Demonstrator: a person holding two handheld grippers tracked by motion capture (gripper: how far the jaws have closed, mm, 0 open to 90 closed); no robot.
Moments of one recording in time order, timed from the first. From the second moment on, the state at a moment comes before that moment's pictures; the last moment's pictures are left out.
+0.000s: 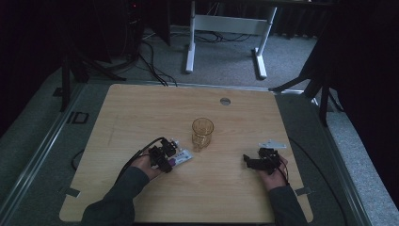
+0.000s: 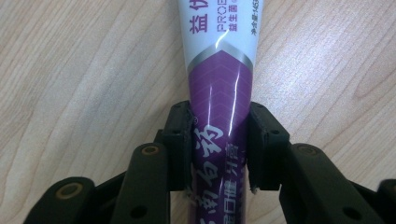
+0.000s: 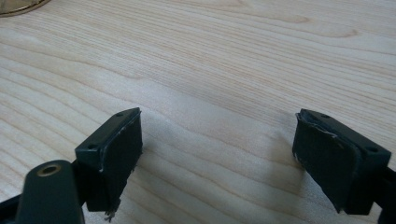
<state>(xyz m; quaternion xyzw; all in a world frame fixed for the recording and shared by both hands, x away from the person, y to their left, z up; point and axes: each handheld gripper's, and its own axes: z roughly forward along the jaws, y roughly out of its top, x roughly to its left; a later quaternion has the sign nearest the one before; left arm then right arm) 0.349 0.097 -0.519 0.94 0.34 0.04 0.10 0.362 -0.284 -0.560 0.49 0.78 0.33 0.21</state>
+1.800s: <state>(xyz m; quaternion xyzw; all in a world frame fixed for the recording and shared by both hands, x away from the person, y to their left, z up) 0.351 0.123 -0.496 0.91 0.40 0.07 0.11 0.362 -0.284 -0.560 0.49 0.78 0.33 0.21</state>
